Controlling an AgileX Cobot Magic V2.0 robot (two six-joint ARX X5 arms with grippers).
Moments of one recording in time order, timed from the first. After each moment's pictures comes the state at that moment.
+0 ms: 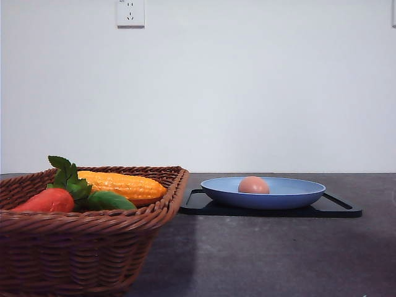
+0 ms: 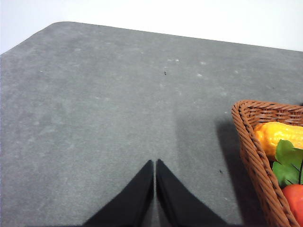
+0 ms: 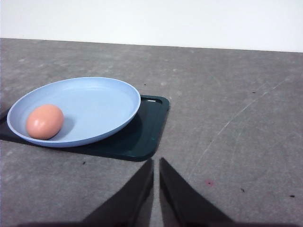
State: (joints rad) left_arx -0.03 0.00 0.06 -0.27 -0.05 -0.12; right_arx 0.09 0.01 0.02 -0.16 -0.11 0.03
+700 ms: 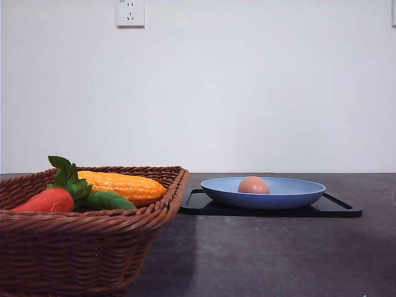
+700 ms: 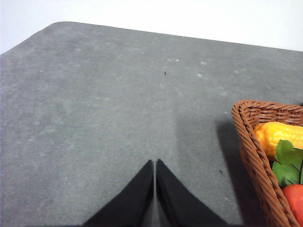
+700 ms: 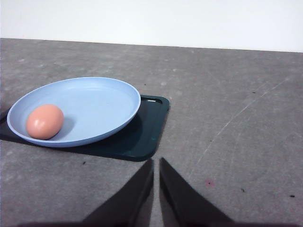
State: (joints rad) left_arx -0.03 0.00 0.06 -0.27 -0.05 -0.12; right_arx 0.09 0.01 0.02 -0.16 -0.11 0.03
